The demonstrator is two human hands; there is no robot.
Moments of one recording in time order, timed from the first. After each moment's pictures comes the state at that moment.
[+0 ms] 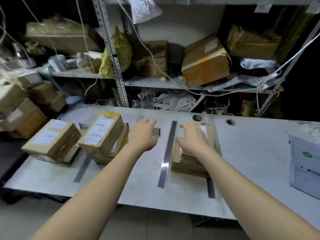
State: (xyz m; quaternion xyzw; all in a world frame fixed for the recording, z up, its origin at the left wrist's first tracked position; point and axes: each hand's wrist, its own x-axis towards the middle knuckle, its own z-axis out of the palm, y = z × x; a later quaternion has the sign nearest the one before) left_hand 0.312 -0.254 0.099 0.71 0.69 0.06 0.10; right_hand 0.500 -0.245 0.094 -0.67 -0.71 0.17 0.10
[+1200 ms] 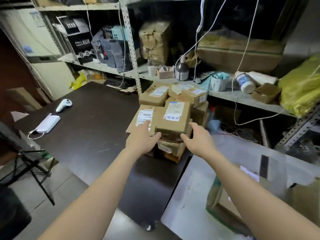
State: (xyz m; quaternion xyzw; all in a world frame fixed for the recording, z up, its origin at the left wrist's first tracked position) left_hand -0.448 -0.264 0.120 0.45 0.85 0.22 0.16; right_hand -0.264 -0.157 0.101 -0.50 -0.82 0.26 0.13
